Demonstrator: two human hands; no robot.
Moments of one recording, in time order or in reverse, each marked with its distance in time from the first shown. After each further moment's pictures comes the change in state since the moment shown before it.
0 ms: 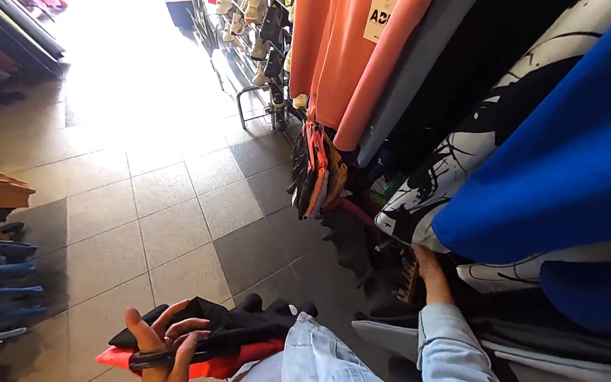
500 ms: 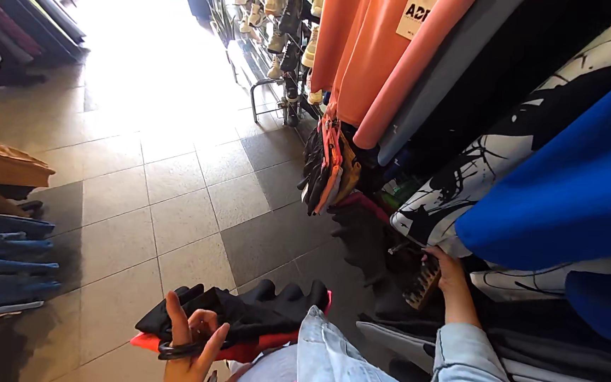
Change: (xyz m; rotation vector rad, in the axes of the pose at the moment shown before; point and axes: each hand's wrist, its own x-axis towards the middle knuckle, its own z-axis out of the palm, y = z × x) left_hand -0.013 -0.013 -0.003 -0.039 -0.075 0.040; right_hand -0.006 -0.004 -0.017 0.206 0.028 0.004
